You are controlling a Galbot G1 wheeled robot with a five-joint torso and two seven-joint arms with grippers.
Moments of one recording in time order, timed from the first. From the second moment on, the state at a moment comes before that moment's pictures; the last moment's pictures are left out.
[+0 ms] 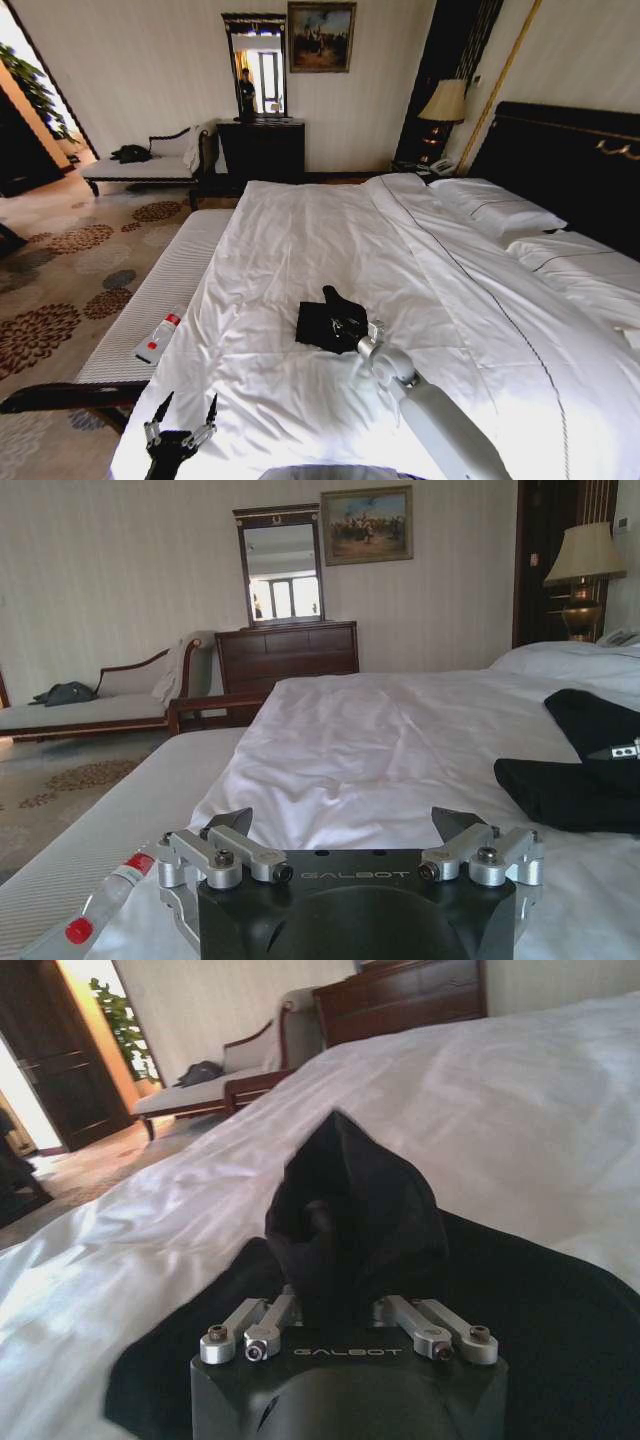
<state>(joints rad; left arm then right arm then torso) 2.31 -1.29 -0.66 -2.24 -0.19 -0.43 -0.09 -1.08 1.09 0.08 1.75 0.67 -0.30 0.05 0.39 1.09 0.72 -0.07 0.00</state>
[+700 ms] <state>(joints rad) 2.31 -1.29 -0.66 -2.24 -0.19 -0.43 -0.09 -1.05 1.04 0.16 1.81 0.71 -0.17 0.05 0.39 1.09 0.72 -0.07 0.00</state>
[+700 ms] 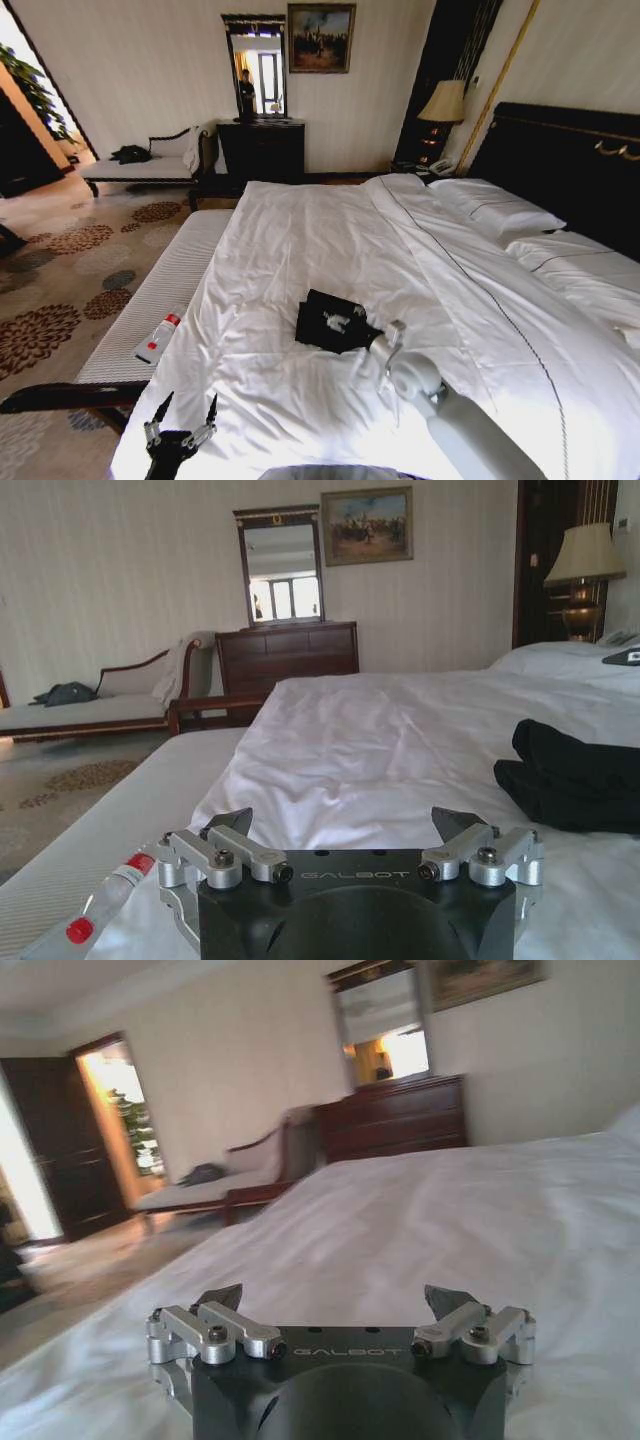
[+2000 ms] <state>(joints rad) 2.31 -1.29 -0.66 -2.24 -0.19 -0.43 -0.09 -1.04 1.16 0.09 1.70 0.47 -0.02 0.10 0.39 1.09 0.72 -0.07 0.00</state>
